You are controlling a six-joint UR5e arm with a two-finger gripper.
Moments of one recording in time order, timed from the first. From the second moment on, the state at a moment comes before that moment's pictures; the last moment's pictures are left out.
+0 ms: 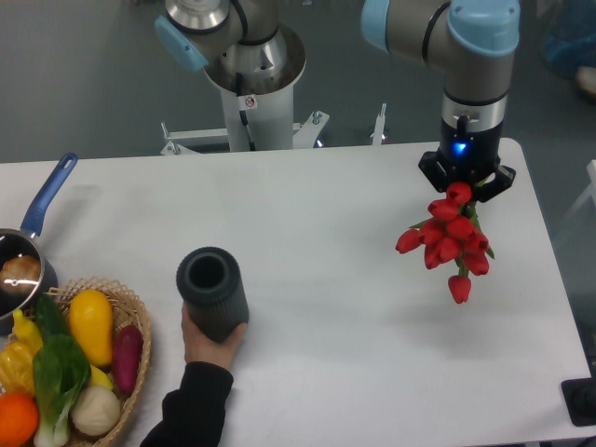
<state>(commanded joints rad) 2.79 -1.77 -1.67 -1.03 1.53 1.29</state>
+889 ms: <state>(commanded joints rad) 2.64 -1.81 -1.72 -1.11 1.67 1.28</state>
